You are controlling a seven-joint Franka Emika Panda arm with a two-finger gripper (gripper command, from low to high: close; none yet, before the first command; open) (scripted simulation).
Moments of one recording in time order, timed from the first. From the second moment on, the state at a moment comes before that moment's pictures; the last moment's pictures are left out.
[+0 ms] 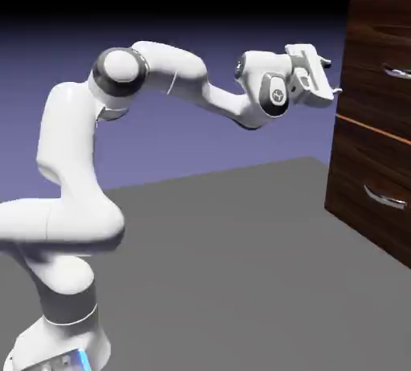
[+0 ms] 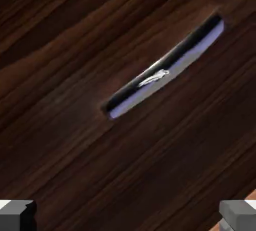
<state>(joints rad) -2.10 -0.67 2.07 -1.63 0.11 3.37 2.06</state>
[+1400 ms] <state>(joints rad) -2.08 -0.29 1.94 -1.09 0.35 3.40 2.38</state>
